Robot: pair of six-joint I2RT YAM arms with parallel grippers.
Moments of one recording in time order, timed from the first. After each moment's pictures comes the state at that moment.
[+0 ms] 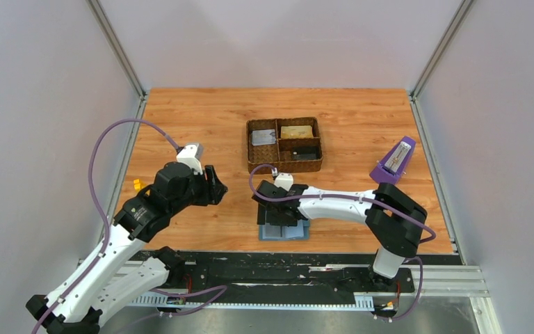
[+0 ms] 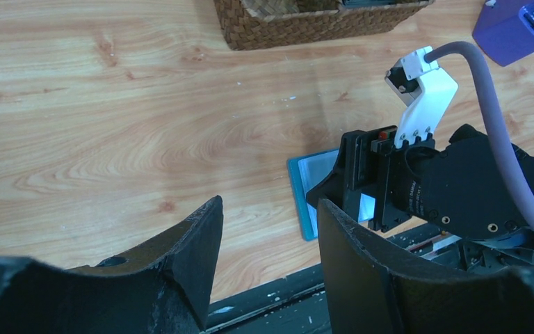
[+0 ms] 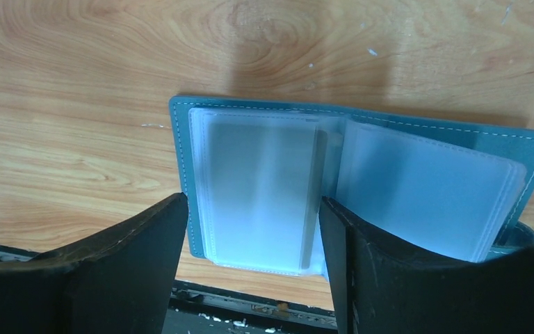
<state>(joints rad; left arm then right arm) -0.63 0.71 0.85 -0.71 -0.10 -0.52 1.09 1.71 1.06 -0.54 0.23 1.06</state>
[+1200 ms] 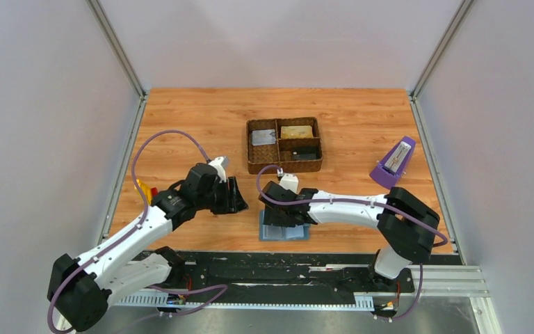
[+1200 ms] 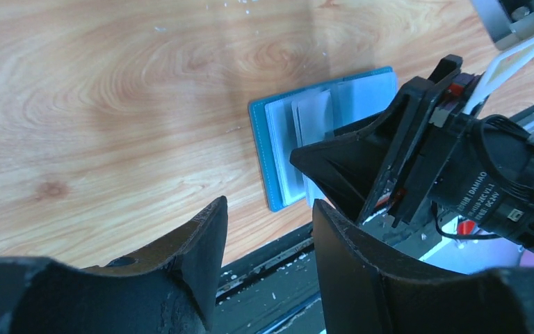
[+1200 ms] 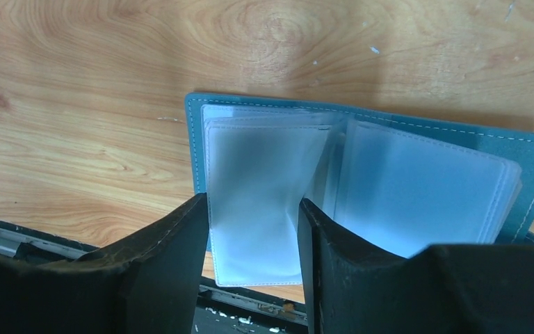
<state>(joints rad) -0.63 0.93 0.66 -0.49 0.16 -0.65 1.09 1.64 0.97 -0.43 0.23 1.07</state>
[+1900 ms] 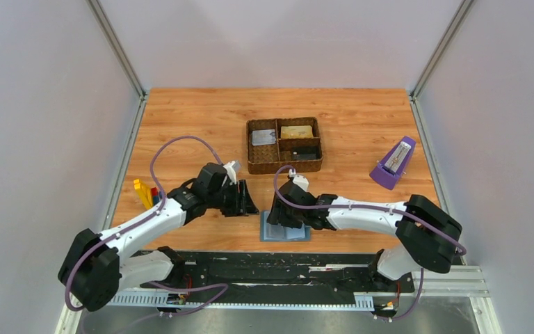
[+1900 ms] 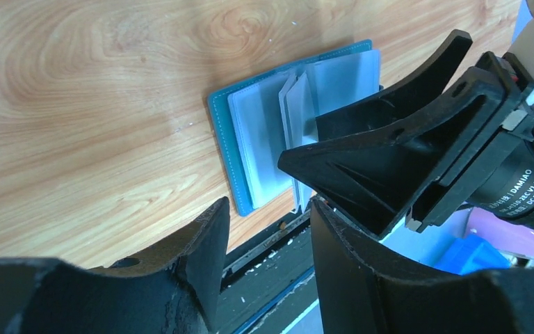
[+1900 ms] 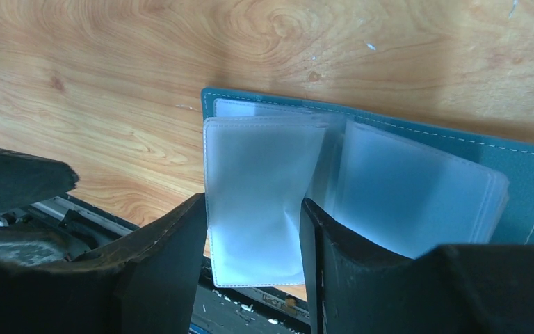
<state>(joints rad) -0.63 1.10 0.60 -0.30 0.34 -0.72 1.03 1.49 0.77 -0.21 0.12 1.06</state>
